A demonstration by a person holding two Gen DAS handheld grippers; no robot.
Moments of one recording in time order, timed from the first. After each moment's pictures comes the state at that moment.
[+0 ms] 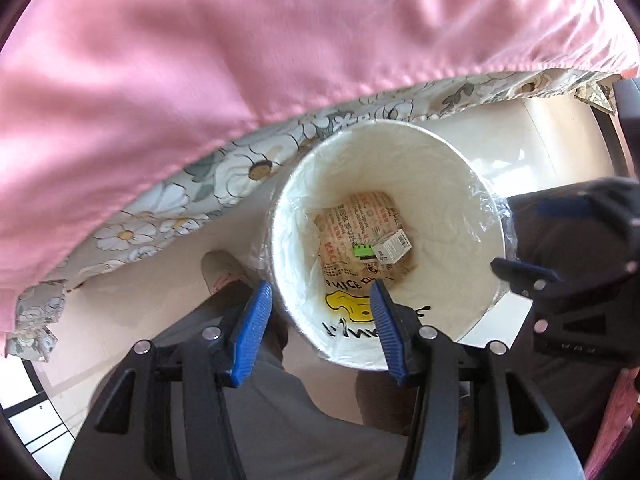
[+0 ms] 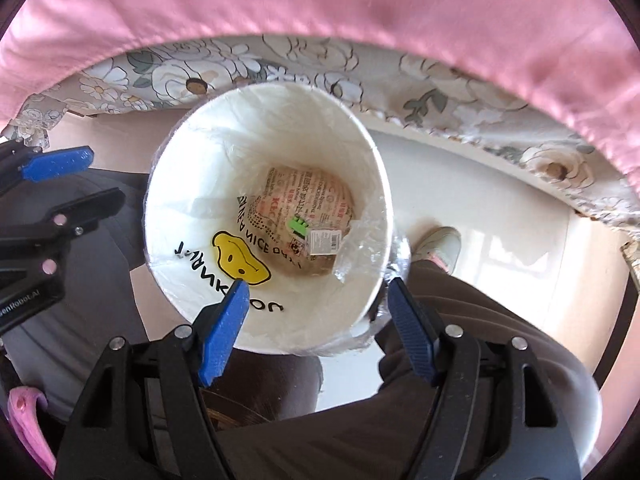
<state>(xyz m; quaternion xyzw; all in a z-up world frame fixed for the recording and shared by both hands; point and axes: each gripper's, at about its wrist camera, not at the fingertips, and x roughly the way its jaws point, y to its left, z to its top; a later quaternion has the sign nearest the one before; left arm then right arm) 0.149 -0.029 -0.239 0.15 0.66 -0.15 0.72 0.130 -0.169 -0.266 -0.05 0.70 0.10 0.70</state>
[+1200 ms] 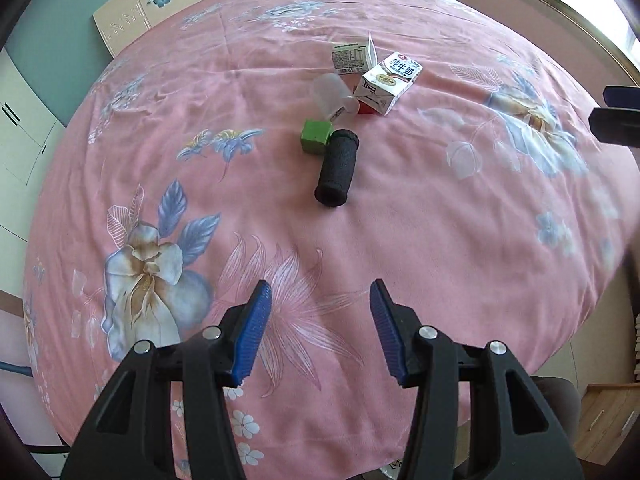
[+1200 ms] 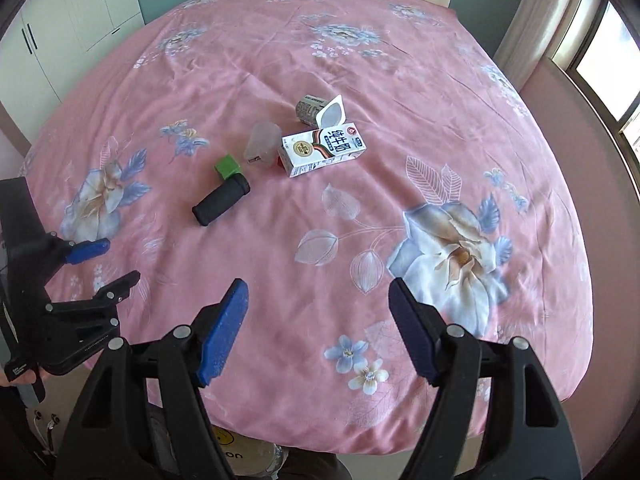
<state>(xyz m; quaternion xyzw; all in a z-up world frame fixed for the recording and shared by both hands) 0.426 -0.041 -0.006 0.15 0.53 -0.13 0.82 0.435 -0.221 0.082 -0.06 0.54 0.02 0.84</state>
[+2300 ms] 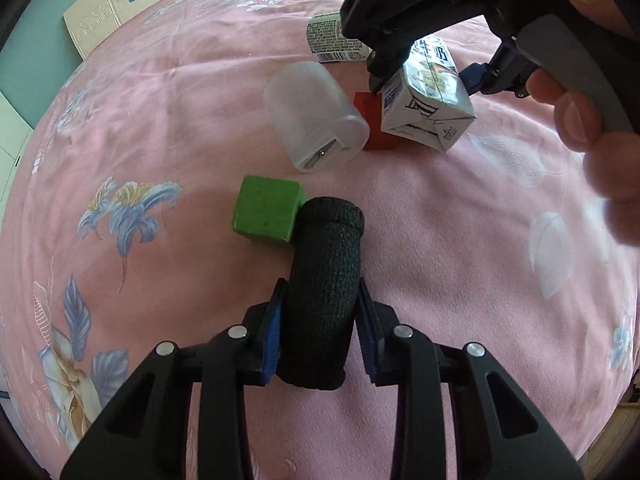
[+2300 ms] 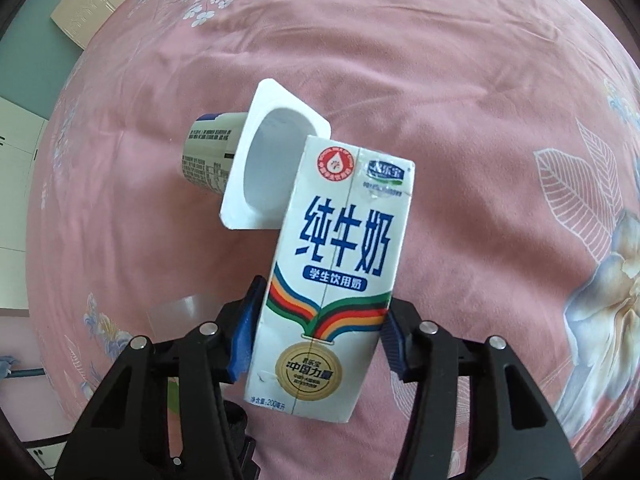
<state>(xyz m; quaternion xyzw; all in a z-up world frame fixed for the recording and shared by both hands) 0.552 -0.096 -0.100 0.15 0.54 -0.16 0.81 0.688 -0.247 -0.080 0.19 0.61 -0.07 0.77</state>
